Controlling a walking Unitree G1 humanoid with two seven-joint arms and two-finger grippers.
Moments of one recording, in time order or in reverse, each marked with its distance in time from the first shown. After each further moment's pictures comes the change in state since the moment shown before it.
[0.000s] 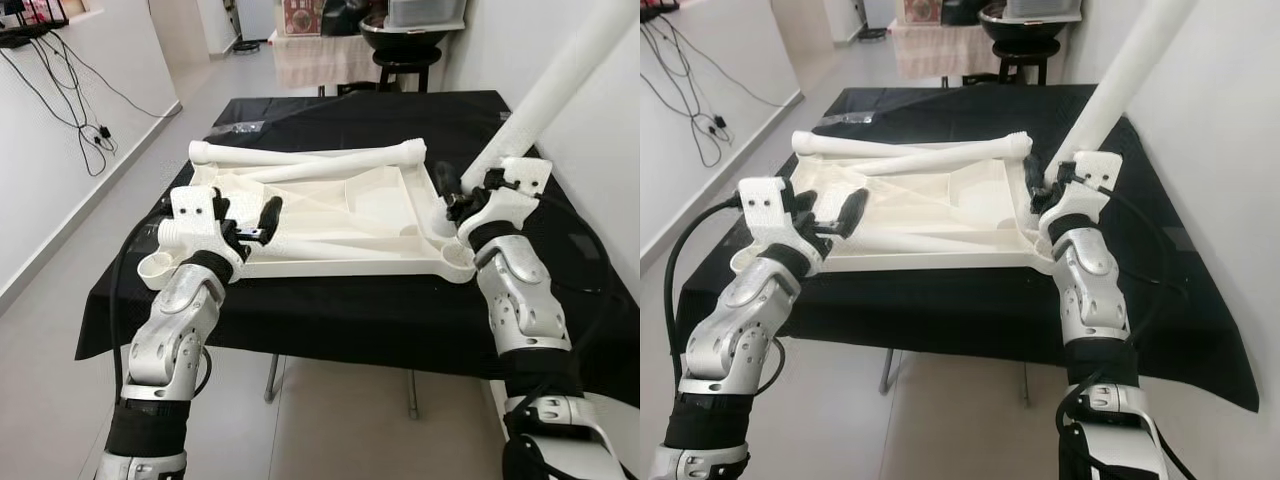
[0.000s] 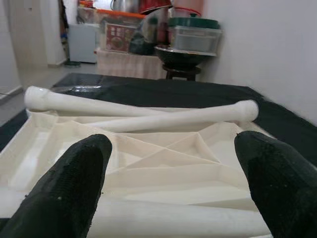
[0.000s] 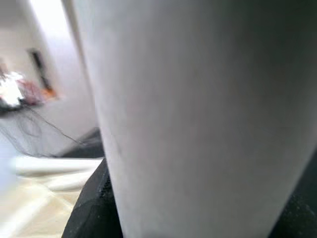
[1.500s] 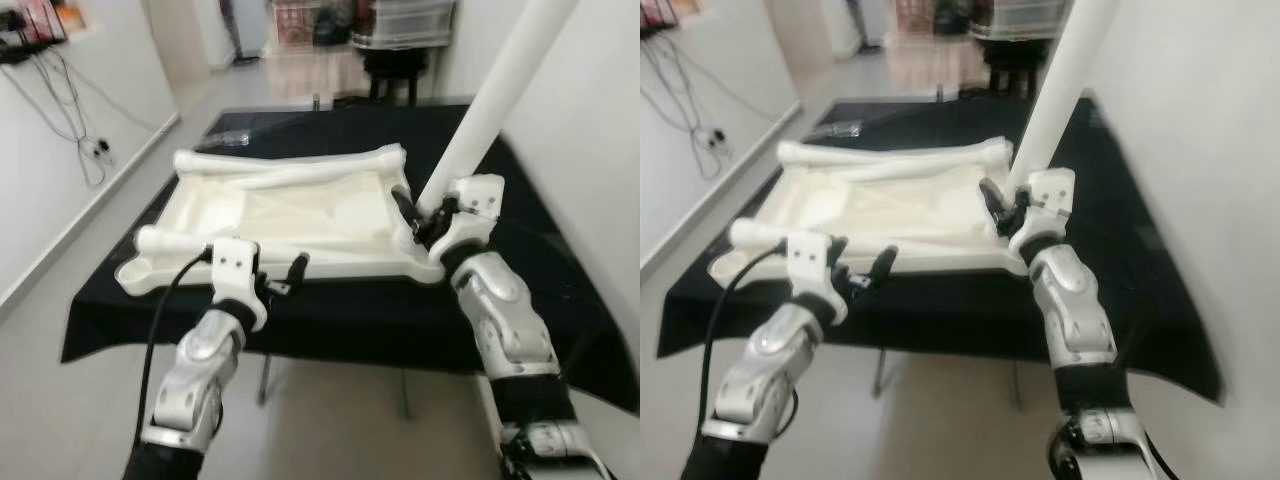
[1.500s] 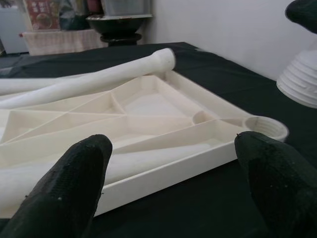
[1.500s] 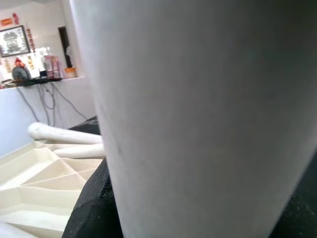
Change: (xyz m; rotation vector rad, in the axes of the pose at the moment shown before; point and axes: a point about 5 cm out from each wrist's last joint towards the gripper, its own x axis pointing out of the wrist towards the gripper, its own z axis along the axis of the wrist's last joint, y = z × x) left arm -0.024 -0.030 -0.050 0.084 0.124 -0.140; right arm -0.006 0.027 -0.019 -0.144 0.093 0.138
